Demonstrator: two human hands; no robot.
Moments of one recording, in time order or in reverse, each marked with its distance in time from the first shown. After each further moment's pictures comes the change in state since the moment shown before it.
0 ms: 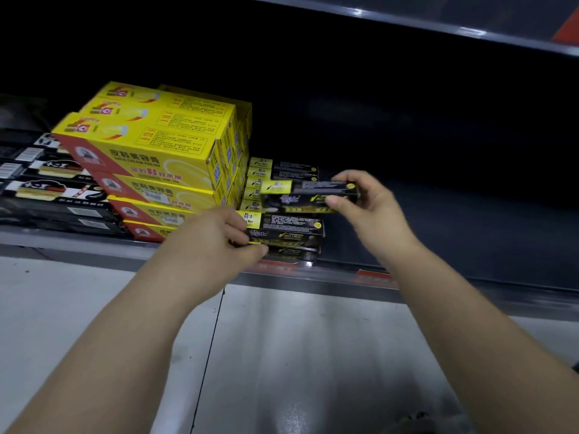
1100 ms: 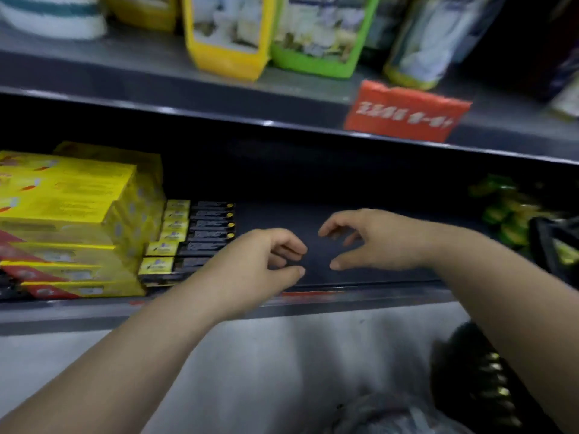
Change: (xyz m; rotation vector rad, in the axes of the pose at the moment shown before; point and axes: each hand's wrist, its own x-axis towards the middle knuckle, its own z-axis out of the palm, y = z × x) left_hand -0.010 0.115 0.058 -0.113 -0.404 0.454; right_hand -0.049 -0.115 -0.122 -0.905 -0.434 0.289
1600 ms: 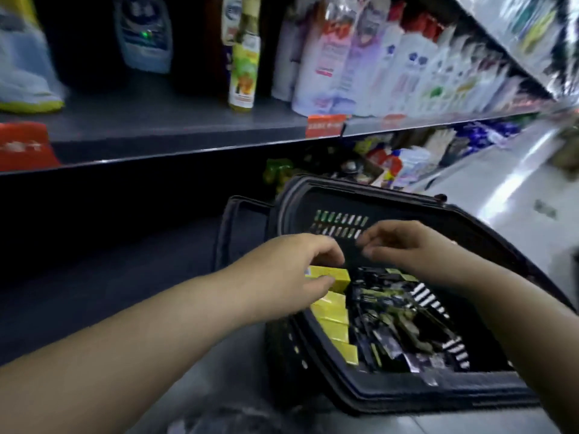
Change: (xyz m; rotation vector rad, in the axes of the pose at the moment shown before) left_hand 0.053 0.239 0.245 0.266 -0.470 0.703; right_hand -0.311 0.235 -0.025 0.520 0.629 0.412
